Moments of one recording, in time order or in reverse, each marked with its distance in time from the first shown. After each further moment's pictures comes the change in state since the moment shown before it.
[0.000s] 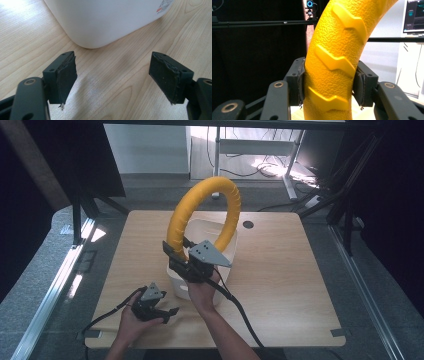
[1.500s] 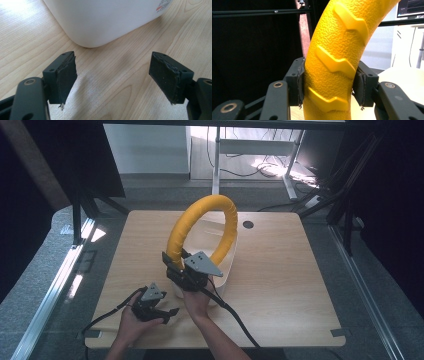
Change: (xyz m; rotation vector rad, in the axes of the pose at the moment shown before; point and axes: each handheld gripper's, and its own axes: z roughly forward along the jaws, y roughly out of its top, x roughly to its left) left arm 0.000 0.000 0.001 0.004 -0.003 0.003; right arm 0.006 -0.042 0.007 0.064 -0.058 0.045
